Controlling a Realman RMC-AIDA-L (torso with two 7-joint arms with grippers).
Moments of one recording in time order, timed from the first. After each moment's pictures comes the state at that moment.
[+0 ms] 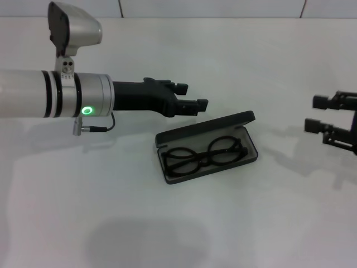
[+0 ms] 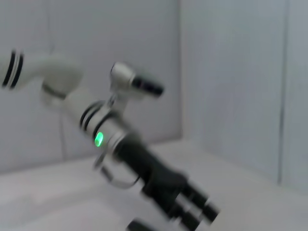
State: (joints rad) left arm -0.64 -2.08 1.03 0.58 1.85 1.21 -1.64; right arm 0.35 2.01 -0.93 -0.86 -1.67 -1.60 1.26
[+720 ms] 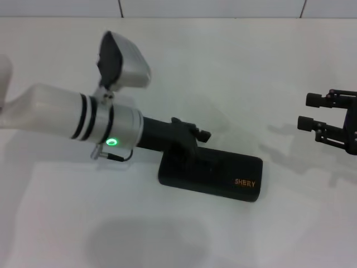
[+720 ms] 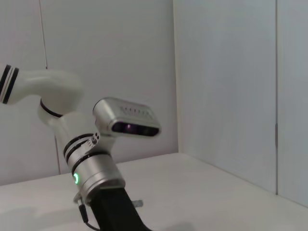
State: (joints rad) left arm -0.66 -2.09 1.31 0.58 1.85 1.19 -1.64; right arm 0.39 2.01 -0.92 -0.78 -1.66 -1.59 1.21
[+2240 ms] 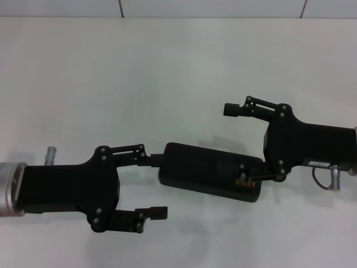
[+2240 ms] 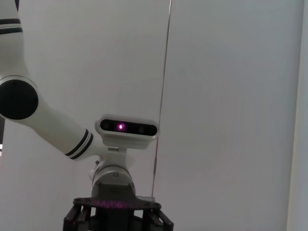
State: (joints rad) left arm -0.30 -2.00 1.08 0.62 1.59 1.90 -0.96; right arm 0.66 2.03 -1.10 -0.24 -1.46 -1.69 0.69
